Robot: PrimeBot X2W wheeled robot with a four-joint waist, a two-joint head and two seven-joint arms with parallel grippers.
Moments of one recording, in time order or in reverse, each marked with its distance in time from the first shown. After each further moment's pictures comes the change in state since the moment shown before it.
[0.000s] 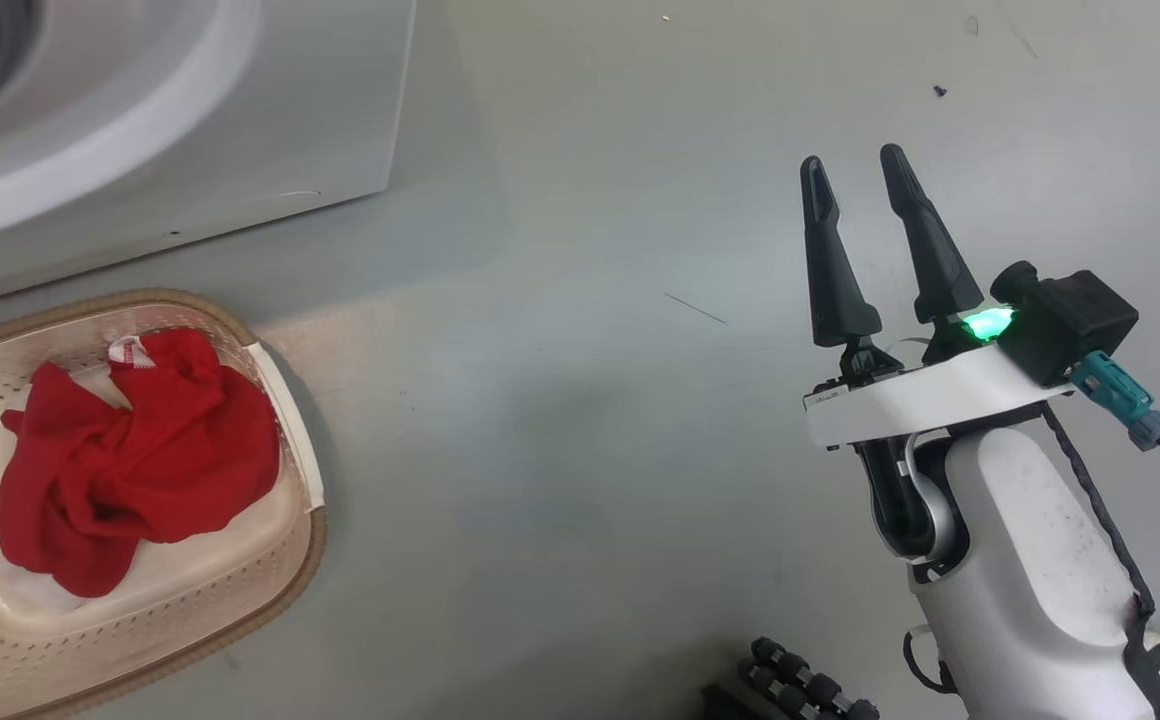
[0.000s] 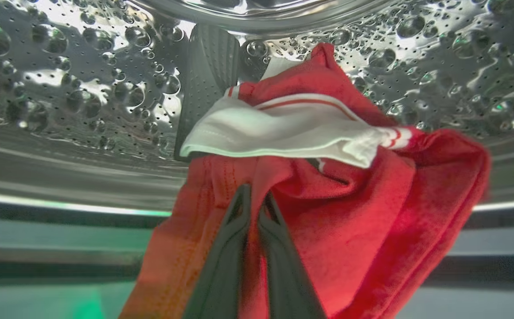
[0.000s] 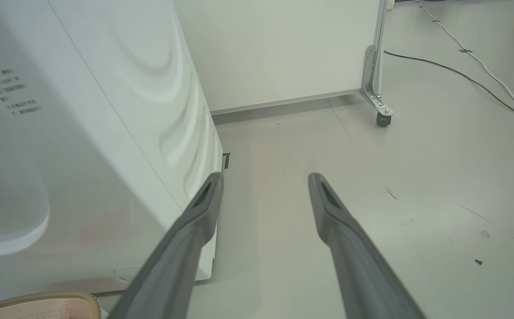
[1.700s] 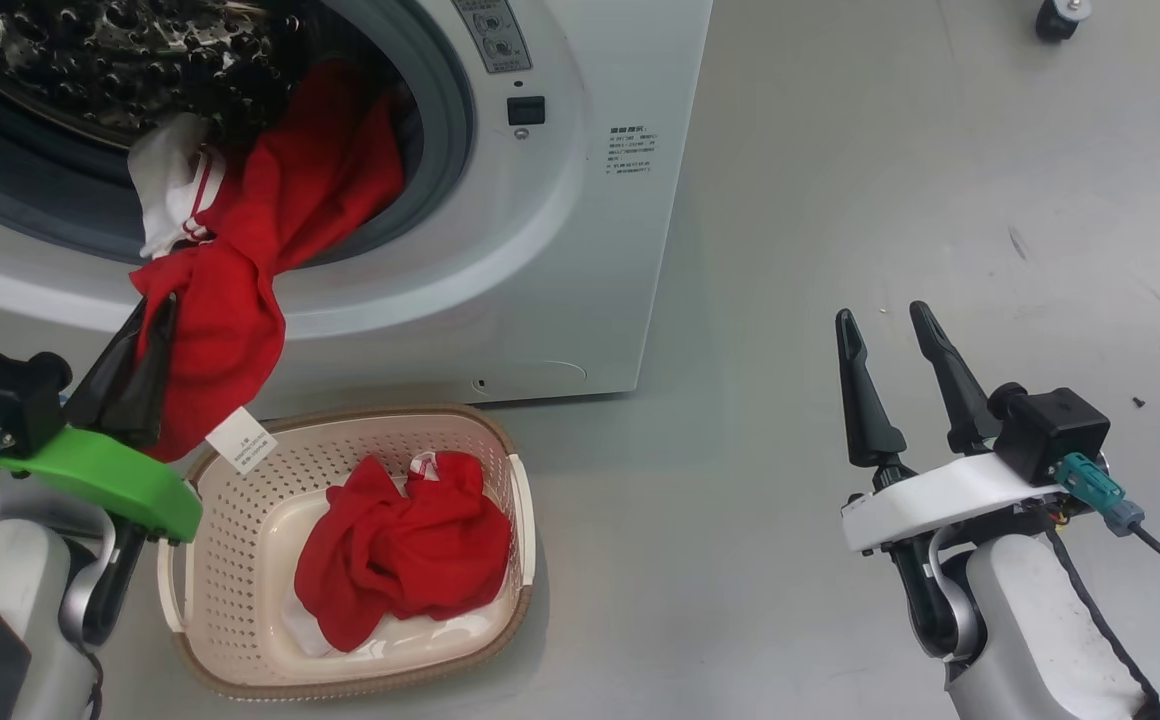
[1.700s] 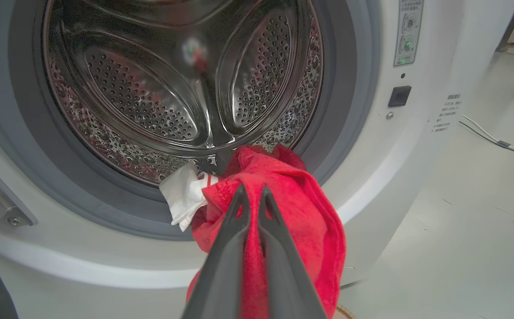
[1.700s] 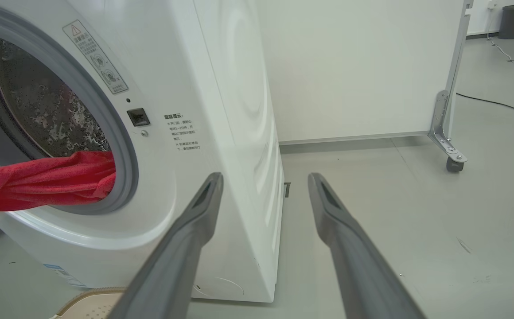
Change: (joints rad) left arm 0.658 -0.039 -0.391 -0.257 0.076 -0.007 -0.755; right arm 0.159 -0.026 -0.066 0.120 -0.087 0.017 0.000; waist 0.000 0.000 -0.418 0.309
